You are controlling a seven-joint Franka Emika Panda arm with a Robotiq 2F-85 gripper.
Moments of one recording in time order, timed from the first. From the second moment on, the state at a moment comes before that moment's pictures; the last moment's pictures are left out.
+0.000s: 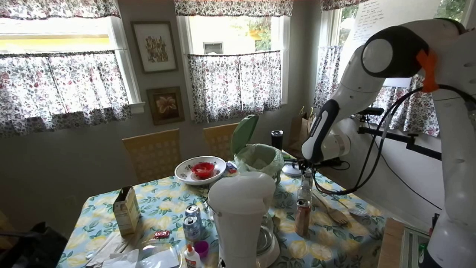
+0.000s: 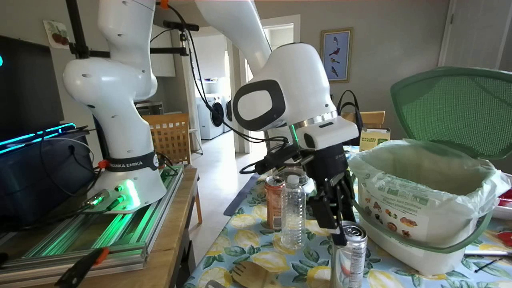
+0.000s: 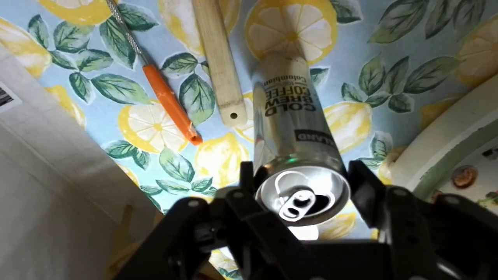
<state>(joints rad) -0.25 0.37 -0.31 -2.41 0.07 3.11 0.24</state>
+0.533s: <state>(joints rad) -0.23 0.36 -0.31 -2.42 0.08 3.11 0.24</state>
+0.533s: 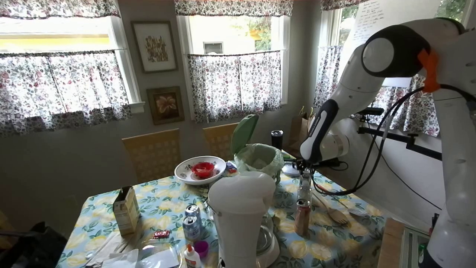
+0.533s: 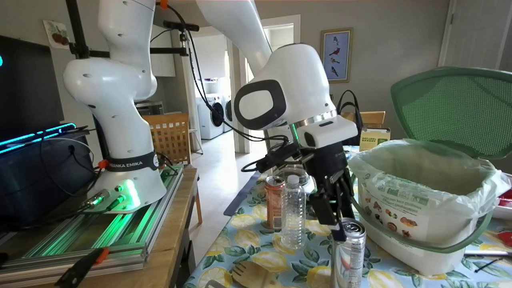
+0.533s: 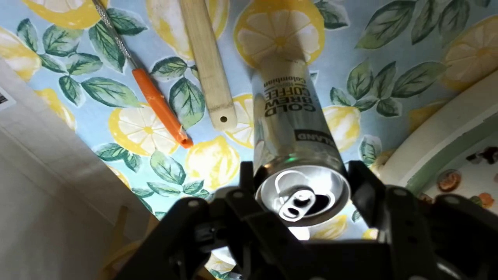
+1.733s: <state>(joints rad) 0.02 0.30 -0.49 -2.51 0.08 3.04 0.29</state>
